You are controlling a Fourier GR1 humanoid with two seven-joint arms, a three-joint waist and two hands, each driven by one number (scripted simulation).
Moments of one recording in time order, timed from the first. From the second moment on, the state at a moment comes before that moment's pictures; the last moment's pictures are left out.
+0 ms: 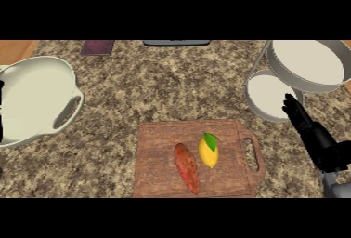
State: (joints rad) left arm -0.18 0.60 0.03 -1.35 0.22 0.40 -0.07; right arm -0.07 -0.51 0.19 -1.43 -0.25 -0.02 -0.13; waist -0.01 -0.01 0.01
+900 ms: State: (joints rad) left arm -0.13 0.54 -0.16 -1.43 0.13 0.31 0.02; right arm 0.25 -0.23 0.25 -1.76 0.10 -0.80 0.18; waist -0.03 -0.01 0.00
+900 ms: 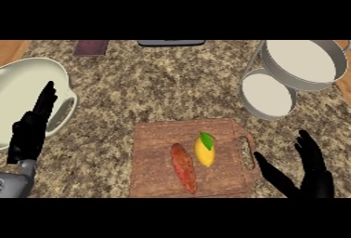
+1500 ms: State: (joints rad) left arm -0.17 0.50 -0.20 -1.43 0.10 0.30 0.03; right arm 0.17 -0.57 0.40 -2.05 0.34 -0.45 0.88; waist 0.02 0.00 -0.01
